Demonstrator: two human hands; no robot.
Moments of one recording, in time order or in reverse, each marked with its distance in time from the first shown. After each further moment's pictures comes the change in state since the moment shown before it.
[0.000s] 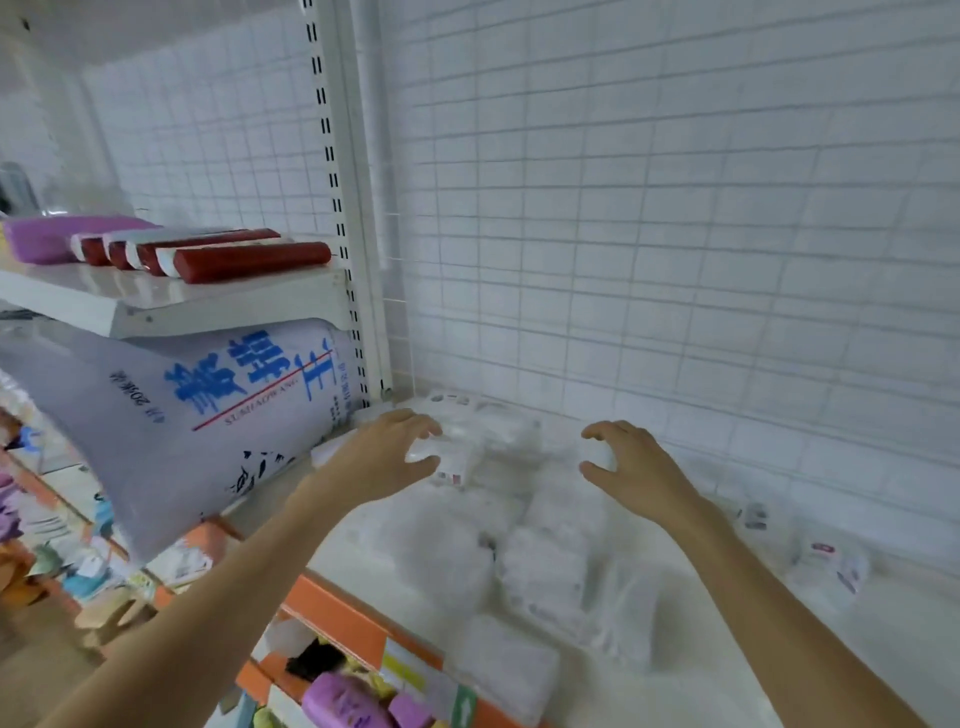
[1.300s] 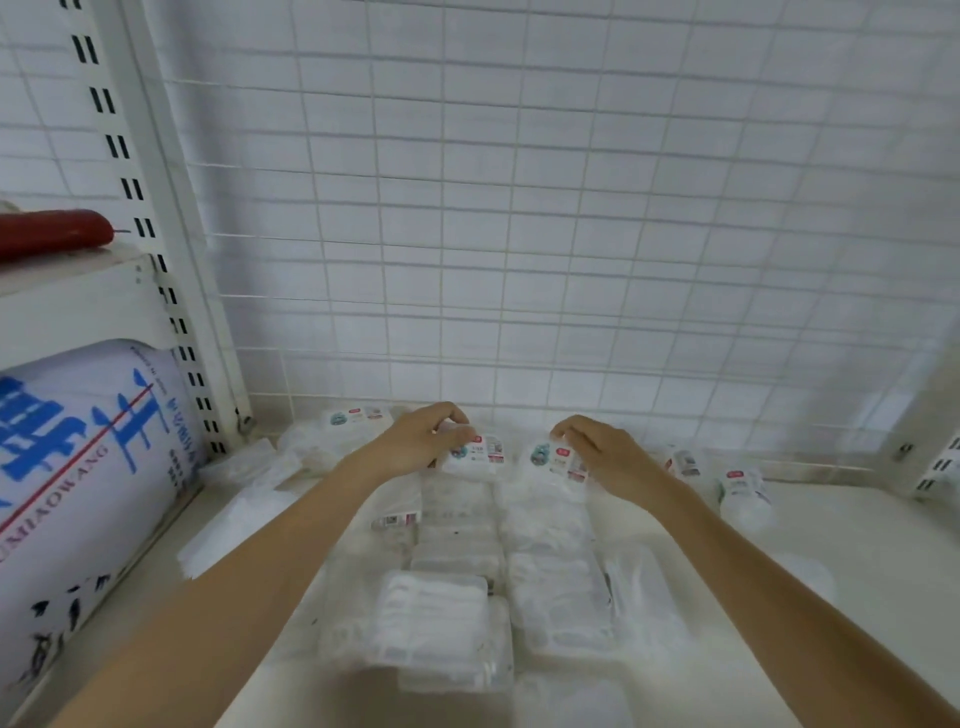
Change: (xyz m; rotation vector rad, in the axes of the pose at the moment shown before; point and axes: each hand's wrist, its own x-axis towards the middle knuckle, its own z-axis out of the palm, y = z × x) left_hand 0.134 -0.005 0.075 -0.786 -0.473 0.189; right_hand 0.020 -0.002 0.024 0.142 0.131 0.432
